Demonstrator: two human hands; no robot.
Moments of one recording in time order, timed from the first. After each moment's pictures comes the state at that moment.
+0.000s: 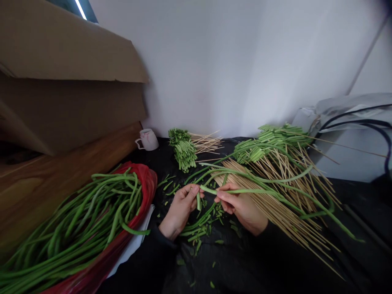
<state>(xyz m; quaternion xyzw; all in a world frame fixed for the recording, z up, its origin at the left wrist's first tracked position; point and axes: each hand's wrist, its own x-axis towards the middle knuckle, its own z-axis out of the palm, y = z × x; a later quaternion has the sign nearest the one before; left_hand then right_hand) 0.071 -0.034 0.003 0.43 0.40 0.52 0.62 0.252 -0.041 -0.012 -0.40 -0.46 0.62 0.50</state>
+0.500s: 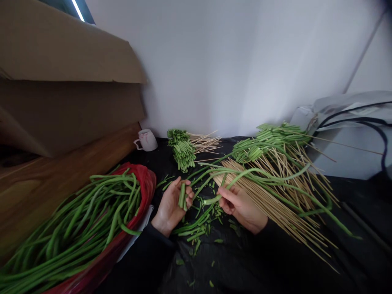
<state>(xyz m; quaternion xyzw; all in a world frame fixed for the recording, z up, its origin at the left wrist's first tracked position) 0.051 -0.025 0.014 0.20 0.32 0.51 0.77 0.253 -0.040 -0.011 -0.37 -0.41 0.66 0.51</state>
